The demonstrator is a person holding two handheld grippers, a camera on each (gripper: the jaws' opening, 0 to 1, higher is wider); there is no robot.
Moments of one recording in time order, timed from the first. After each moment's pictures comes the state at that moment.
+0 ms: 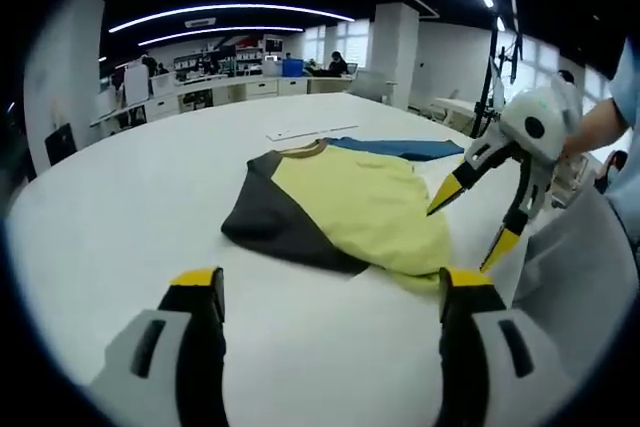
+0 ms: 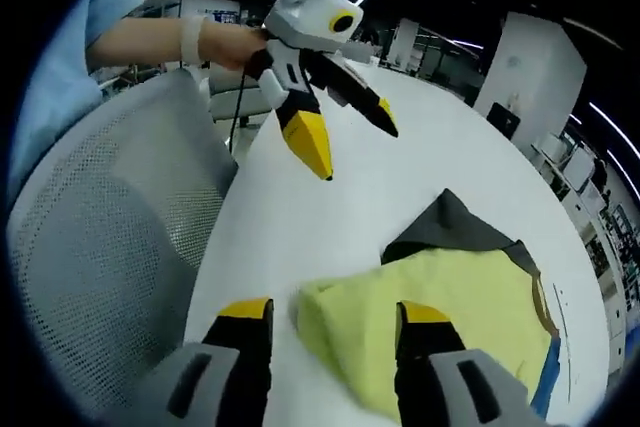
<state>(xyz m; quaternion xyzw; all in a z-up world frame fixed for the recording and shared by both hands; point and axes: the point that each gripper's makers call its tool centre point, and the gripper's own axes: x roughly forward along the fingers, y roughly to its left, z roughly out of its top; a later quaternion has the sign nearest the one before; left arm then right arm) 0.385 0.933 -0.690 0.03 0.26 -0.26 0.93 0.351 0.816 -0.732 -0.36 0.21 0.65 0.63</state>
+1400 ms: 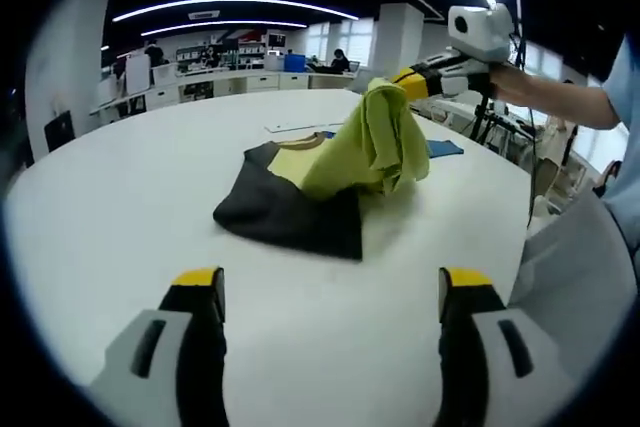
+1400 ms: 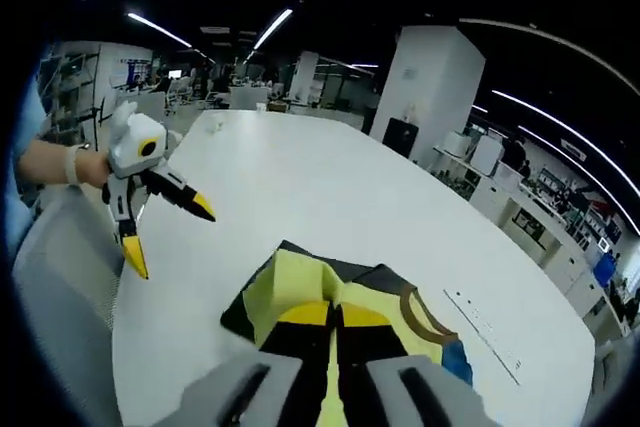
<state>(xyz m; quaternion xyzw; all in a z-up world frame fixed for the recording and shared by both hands) 0.378 0.930 -0.699 0.01 0.27 -0.26 0.93 0.519 0.797 -0.610 -0.26 0.15 0.51 0.81</state>
